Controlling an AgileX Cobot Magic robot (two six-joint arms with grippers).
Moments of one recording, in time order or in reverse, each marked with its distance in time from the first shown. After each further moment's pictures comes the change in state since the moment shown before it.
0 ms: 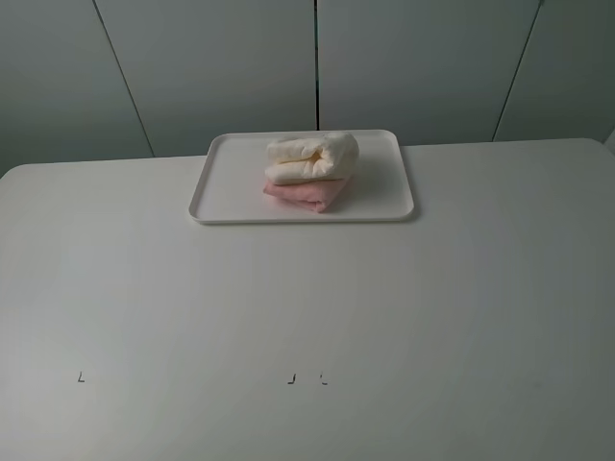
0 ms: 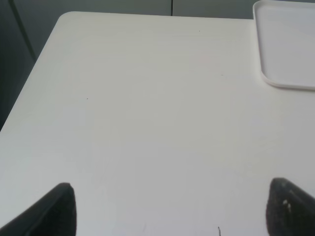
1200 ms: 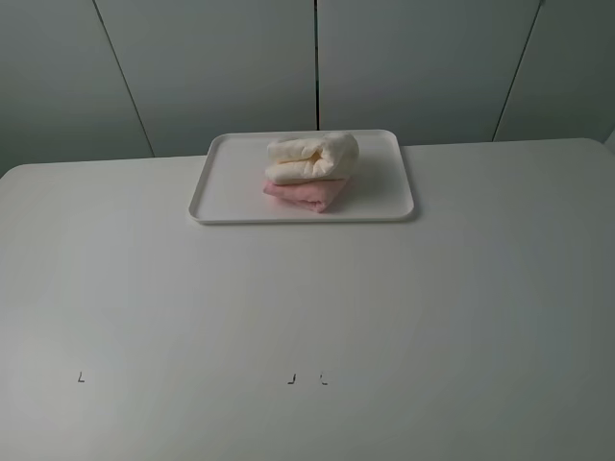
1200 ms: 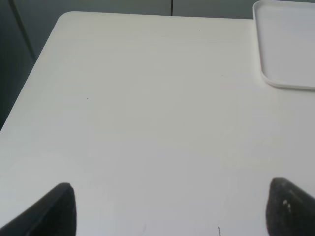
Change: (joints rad) left arm 0.000 0.000 0.000 0.000 0.000 0.000; right arm 0.000 0.000 0.000 0.000 0.000 0.000
